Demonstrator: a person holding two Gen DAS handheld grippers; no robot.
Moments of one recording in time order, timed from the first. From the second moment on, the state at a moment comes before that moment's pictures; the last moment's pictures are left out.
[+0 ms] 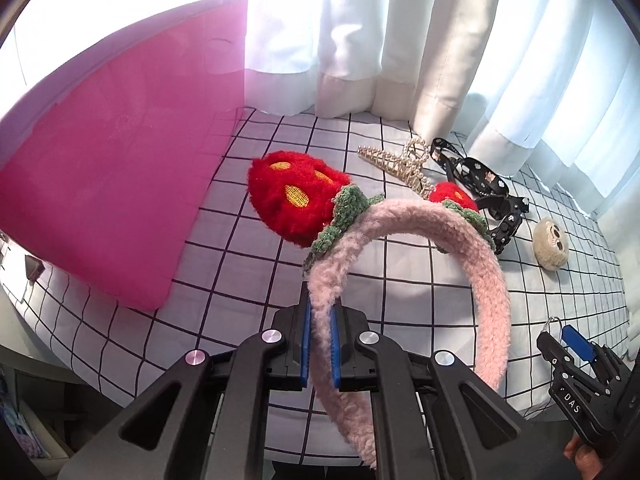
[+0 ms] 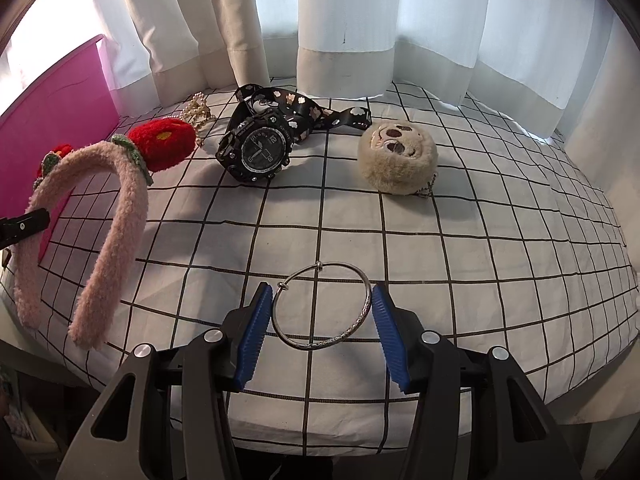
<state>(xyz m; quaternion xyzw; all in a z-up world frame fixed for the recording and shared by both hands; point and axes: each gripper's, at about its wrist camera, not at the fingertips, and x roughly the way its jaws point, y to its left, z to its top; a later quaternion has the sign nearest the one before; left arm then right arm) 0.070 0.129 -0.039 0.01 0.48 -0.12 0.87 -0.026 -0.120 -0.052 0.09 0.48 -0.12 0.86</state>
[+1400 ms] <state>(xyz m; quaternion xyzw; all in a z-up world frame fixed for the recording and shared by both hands) 0.164 0.357 0.115 -0.08 0.38 0.09 0.92 0.198 0.127 0.156 -0.02 0.34 0.19 0.92</state>
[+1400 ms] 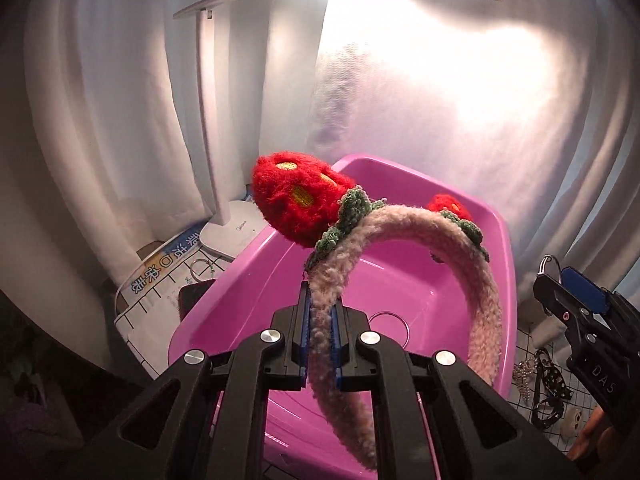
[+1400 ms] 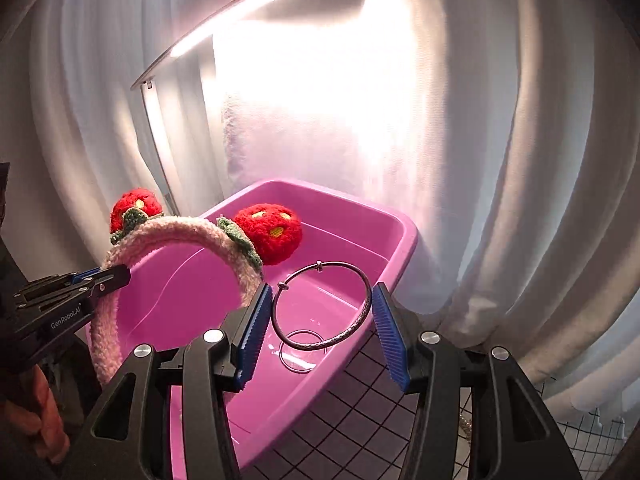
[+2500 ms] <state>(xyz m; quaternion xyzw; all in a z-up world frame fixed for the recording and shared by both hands) 0.199 0.362 0.080 -0.03 0.46 0.13 0.88 0.253 0.180 0.112 -0.04 0.45 0.21 0.87</state>
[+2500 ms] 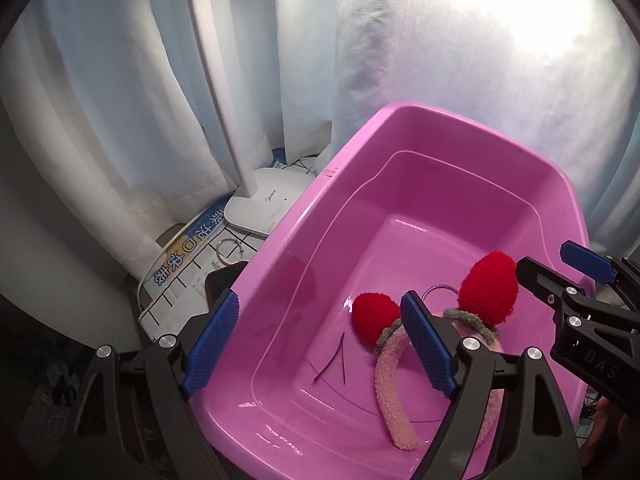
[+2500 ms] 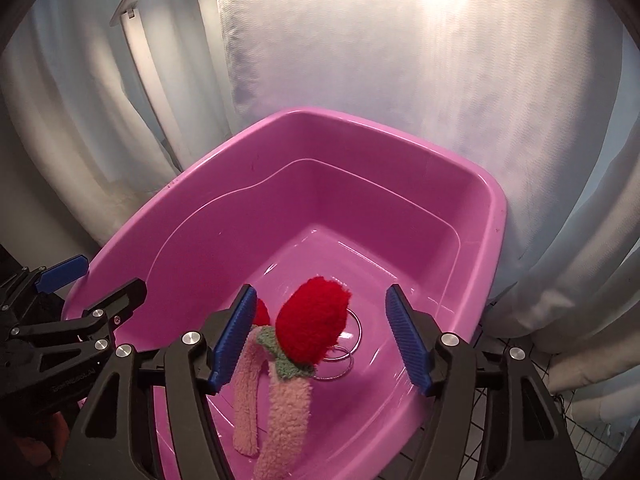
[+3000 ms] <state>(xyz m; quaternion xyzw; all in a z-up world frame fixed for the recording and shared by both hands) 0.183 0.346 0.106 -0.03 0.43 0.12 0.89 0.225 0.147 0.148 0.00 0.40 0.21 0.89</state>
